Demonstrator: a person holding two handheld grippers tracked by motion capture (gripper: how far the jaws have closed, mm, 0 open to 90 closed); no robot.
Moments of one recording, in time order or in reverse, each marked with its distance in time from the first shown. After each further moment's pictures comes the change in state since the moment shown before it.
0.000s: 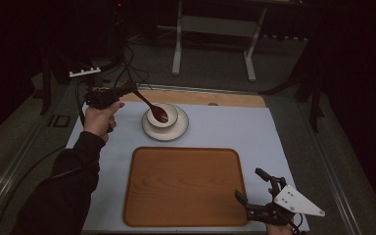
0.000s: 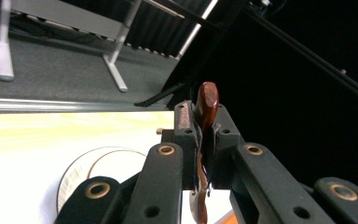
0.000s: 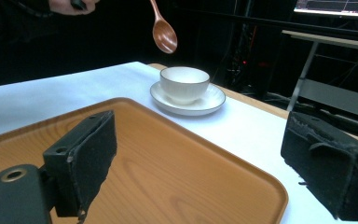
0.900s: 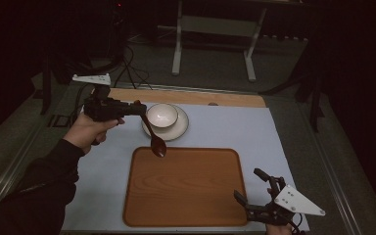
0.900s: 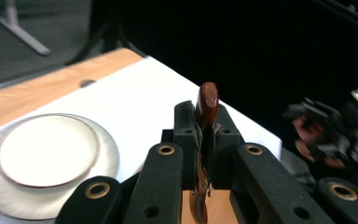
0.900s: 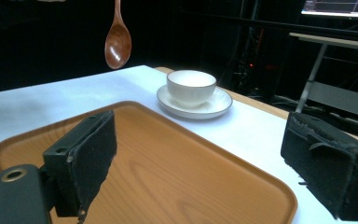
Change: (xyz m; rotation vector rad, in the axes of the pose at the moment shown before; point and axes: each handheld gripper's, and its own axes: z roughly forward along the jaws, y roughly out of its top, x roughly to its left) left arm -0.054 -0.004 -0.022 0.300 -0.301 0.273; right arm 0.000 0.000 0.000 -0.018 0.031 0.009
